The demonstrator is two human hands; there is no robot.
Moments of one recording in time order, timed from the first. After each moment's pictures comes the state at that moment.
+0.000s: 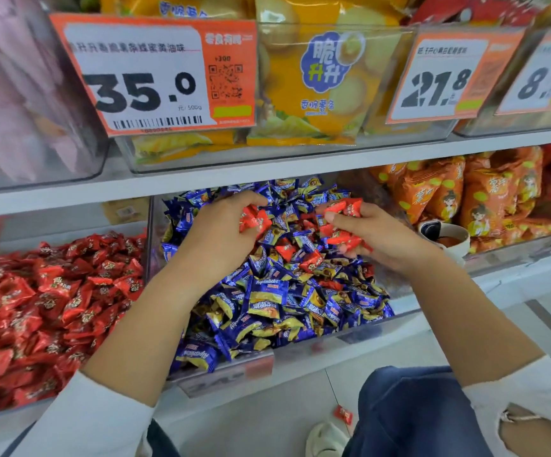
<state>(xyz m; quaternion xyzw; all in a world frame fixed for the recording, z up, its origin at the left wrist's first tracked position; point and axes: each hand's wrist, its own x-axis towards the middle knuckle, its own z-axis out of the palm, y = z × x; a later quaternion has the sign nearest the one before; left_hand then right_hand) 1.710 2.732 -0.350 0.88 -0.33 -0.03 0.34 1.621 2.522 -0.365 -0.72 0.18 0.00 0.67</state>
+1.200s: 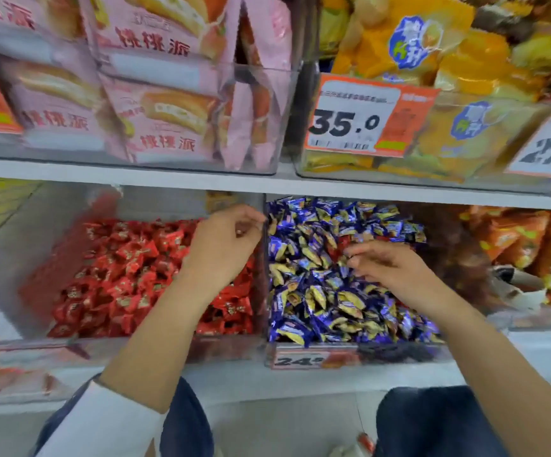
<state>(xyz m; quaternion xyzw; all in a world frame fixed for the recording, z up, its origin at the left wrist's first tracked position) 1.716 2.860 -0.352 0.85 -0.19 0.03 0.50 1.621 2.627 -0.351 -0.87 0.12 0.01 0.47</state>
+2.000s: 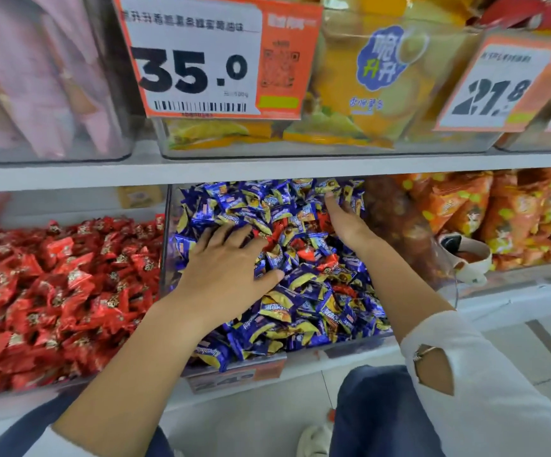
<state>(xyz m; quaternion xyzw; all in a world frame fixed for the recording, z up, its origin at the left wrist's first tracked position) 1.697 2.756 -0.384 0.93 -0.35 -0.09 0.09 1.697 2.534 -0.403 -0.82 0.38 0.05 0.43</state>
